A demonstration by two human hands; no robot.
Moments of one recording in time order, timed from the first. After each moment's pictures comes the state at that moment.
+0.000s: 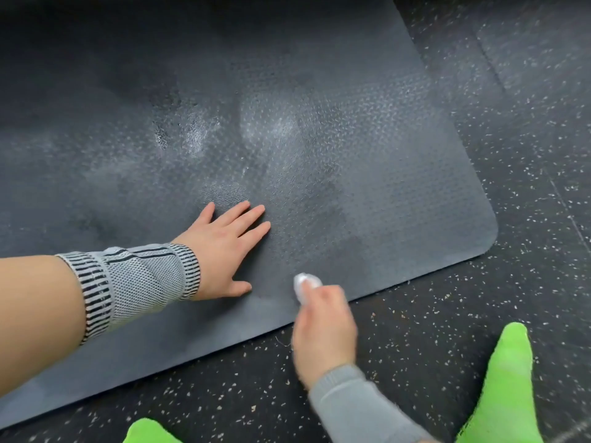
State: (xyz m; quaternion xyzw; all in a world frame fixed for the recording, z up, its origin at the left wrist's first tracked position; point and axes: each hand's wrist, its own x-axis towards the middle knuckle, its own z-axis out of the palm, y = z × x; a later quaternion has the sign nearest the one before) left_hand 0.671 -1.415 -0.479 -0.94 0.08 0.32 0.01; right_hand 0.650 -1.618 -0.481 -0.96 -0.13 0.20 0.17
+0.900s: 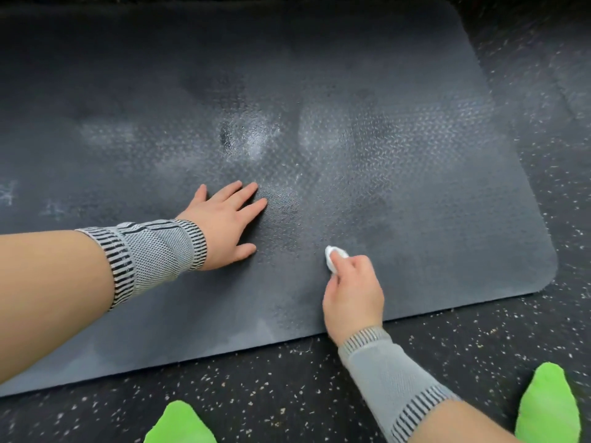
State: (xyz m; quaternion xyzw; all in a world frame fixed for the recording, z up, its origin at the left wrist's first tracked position) left_hand 0.657 -1.355 -0.476 -0.95 -0.07 0.31 0.01; right_hand 0.690 -1.584 -0.497 -0.96 -0.16 0.14 0.21
